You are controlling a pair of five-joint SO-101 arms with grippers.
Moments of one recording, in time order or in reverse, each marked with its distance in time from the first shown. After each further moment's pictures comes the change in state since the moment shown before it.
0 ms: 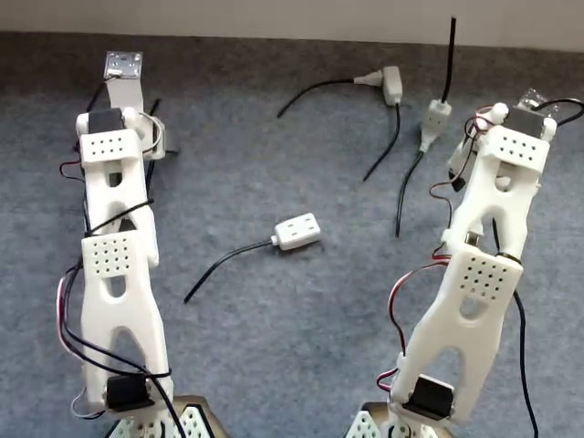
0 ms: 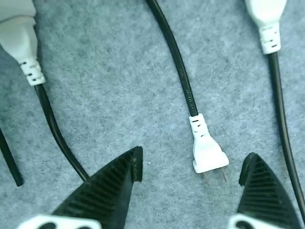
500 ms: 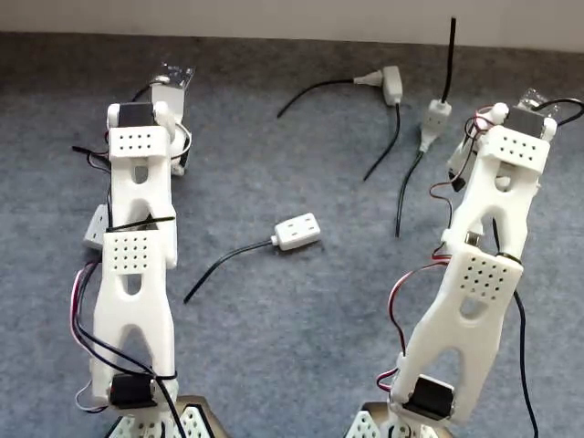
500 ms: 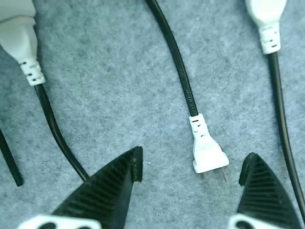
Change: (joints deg) left arm 4.2 0.3 -5.7 18.8 -7.6; right arm 0.0 0.0 0.0 0.0 0.0
